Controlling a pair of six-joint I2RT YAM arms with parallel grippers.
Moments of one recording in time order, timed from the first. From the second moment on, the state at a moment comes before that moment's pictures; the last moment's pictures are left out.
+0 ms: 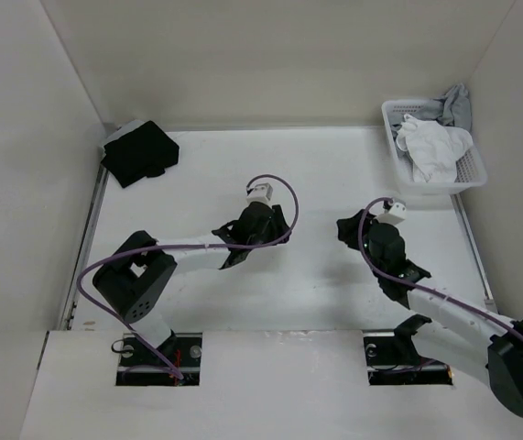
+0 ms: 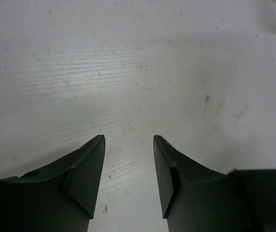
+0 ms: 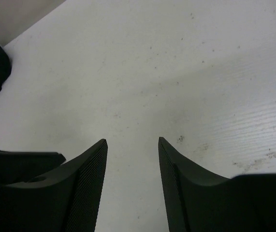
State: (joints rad) left arm -0.78 1.63 0.81 0.26 -0.16 -0.74; right arm 0.54 0.96 0.33 0.31 0.37 0.69
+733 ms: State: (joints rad) left arm -0.88 1.63 0.68 0.52 -0.02 -0.65; right arm -0.08 1.49 1.09 0.12 0.39 0.58
